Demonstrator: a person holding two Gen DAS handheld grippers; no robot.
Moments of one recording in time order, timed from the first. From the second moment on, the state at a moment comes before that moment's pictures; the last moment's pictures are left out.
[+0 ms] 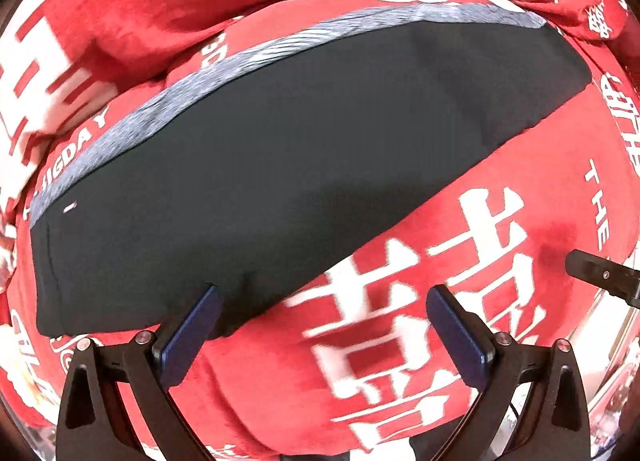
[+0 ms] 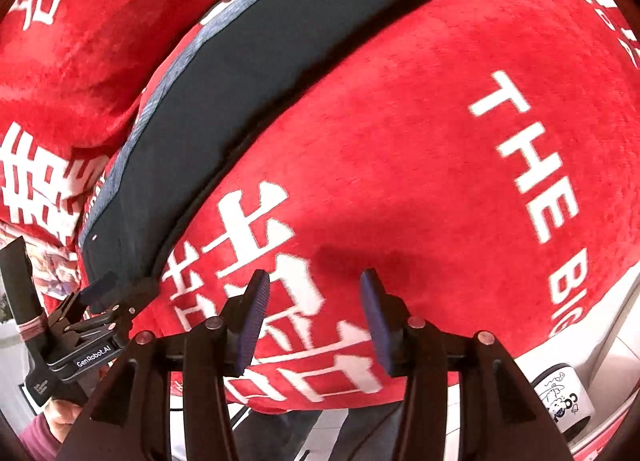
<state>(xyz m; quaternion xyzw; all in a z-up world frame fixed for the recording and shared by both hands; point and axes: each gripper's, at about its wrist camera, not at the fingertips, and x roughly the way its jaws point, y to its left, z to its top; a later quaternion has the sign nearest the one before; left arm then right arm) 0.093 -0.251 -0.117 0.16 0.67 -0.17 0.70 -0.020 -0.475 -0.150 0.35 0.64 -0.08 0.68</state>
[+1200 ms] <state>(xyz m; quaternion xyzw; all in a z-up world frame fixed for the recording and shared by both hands) 0.109 -0.417 -0.124 0.19 0.67 -0.15 0.70 0.015 -0.639 -0.160 0.41 0.59 -0.07 0.69</state>
